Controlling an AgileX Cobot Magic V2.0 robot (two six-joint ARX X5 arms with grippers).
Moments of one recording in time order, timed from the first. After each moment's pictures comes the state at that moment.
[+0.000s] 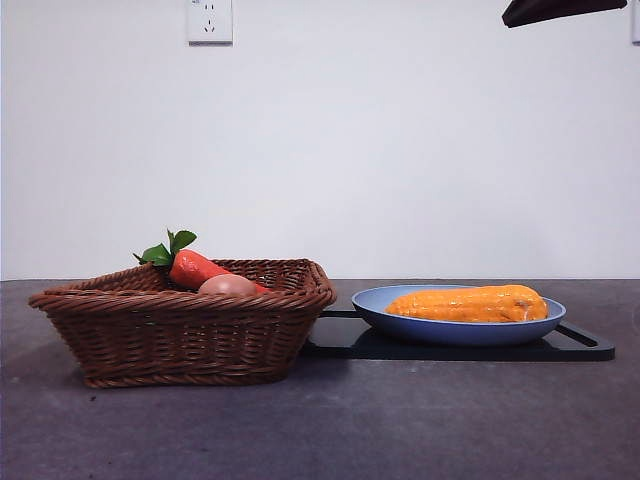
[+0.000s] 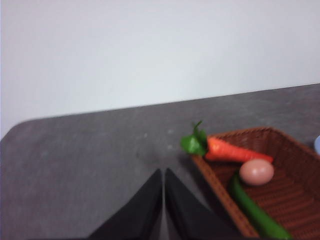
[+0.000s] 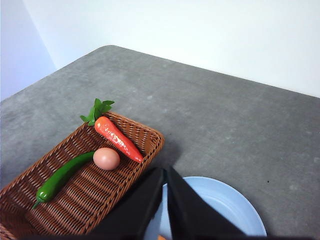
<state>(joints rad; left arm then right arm) 0.14 0.24 0.26 -0.05 0.30 0.07 0.11 1.13 1.05 -0.27 -0.60 -0.05</state>
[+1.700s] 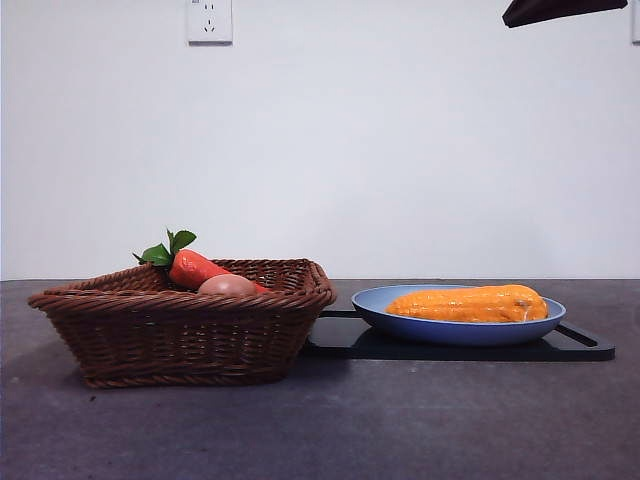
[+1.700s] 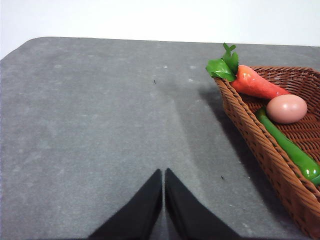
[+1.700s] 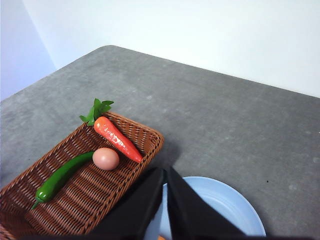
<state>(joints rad) 0.14 0.00 0.06 -0.25 0.20 0.00 0.11 1.13 1.05 -0.27 -0.60 -0.05</state>
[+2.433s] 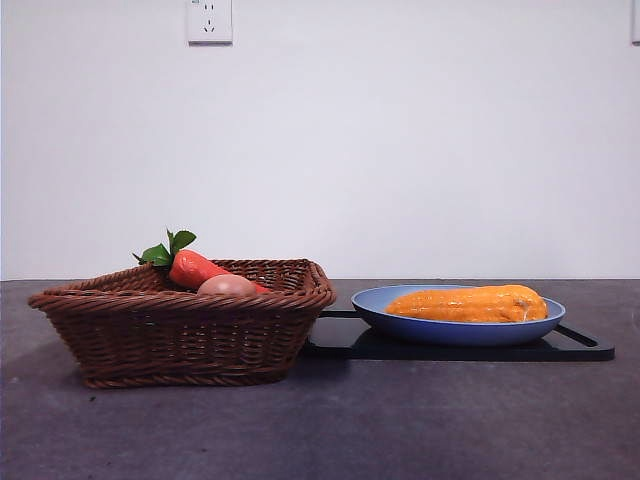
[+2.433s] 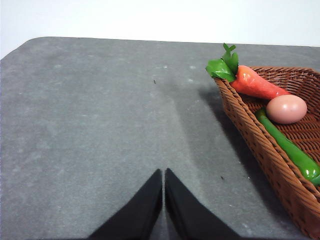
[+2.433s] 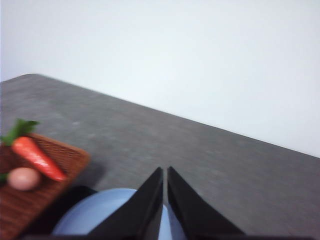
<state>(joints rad) 0.14 0.00 0.06 -0.25 0.20 0.00 -0.01 0.79 0.75 -0.07 -0.42 -0.10</state>
